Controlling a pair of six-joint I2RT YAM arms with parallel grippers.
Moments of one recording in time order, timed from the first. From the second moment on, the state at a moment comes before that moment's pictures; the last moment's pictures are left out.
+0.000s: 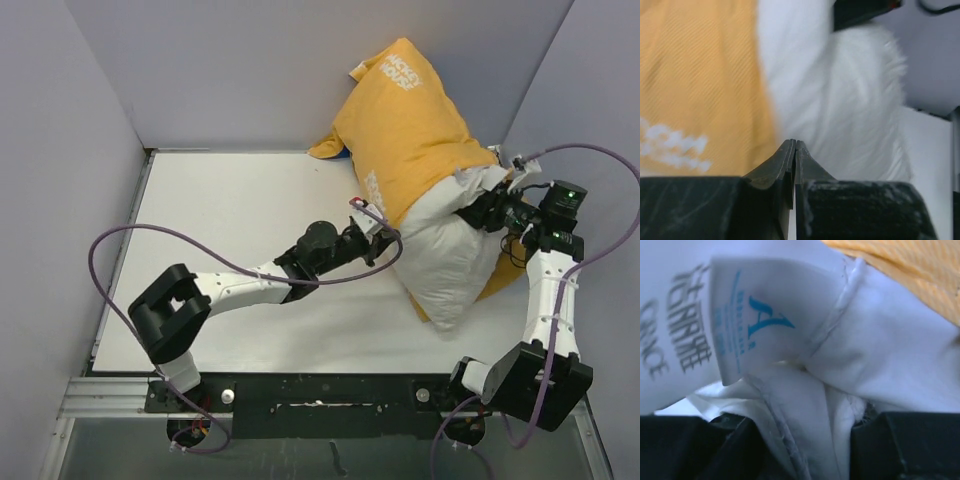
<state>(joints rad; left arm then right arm) -0.99 1.75 1.08 0.72 0.11 -0.06 -0.44 1.21 1.08 -0.44 -0.98 -0.04</state>
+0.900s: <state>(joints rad) -0.82 1.48 0.77 0.63 0.21 -0.29 -0.41 1.15 1.31 -0.88 -0.79 -0.59</state>
